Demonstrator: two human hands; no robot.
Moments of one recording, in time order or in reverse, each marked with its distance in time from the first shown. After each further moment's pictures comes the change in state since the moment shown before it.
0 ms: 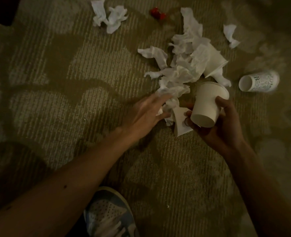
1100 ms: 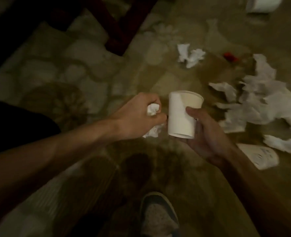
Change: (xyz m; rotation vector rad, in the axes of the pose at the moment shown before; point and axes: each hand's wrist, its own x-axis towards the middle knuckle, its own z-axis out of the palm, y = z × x) left_hand -0.061 0.013 -0.184 -0.144 -0.066 -0.369; right_hand -0.011 0.070 0.136 -0.243 -0.285 0.163
